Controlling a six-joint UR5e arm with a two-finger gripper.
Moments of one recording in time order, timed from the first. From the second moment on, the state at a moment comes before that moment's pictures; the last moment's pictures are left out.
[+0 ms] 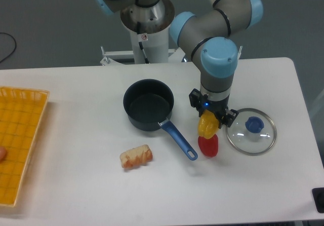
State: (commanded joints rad) arm 2.60 -1.90 -1.61 -1.14 1.60 1.17
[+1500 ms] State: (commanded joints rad) arm 2.50 -1.86 -1.65 -1.22 1.60 1.15
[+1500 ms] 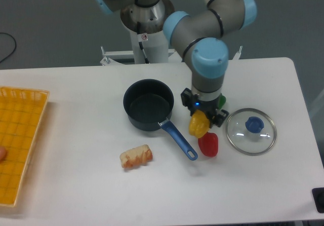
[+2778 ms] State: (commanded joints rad) arm 2.30 -1.76 -1.83 -1.29 1.75 1.16
